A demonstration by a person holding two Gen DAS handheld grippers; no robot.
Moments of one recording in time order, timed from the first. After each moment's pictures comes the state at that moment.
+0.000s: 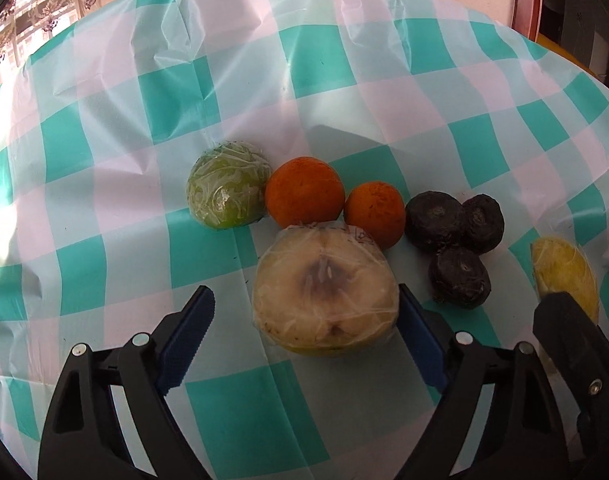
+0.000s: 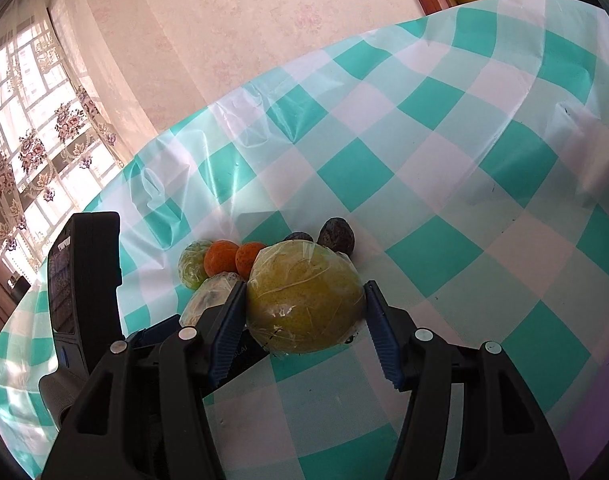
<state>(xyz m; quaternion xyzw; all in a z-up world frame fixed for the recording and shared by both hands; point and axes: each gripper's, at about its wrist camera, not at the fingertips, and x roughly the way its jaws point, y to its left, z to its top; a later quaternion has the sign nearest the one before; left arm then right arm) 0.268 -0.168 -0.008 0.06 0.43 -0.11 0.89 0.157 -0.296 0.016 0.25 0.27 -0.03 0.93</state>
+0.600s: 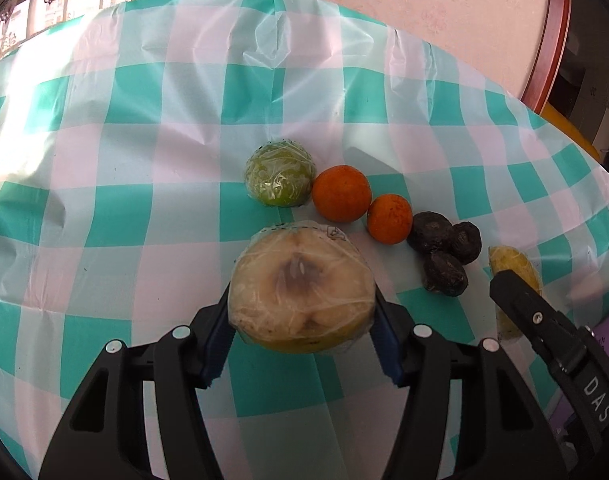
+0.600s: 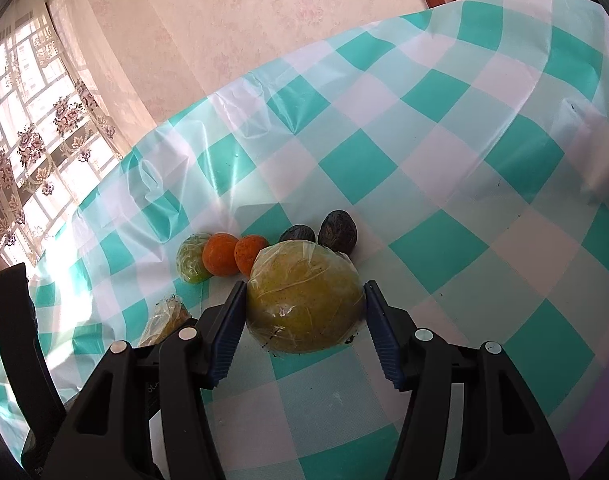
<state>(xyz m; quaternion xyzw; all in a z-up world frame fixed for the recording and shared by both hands) 0.215 -0.116 0.005 -0.05 0.39 -0.09 0.91 0.161 -0.293 0.013 0.25 0.29 -0.03 0.92</state>
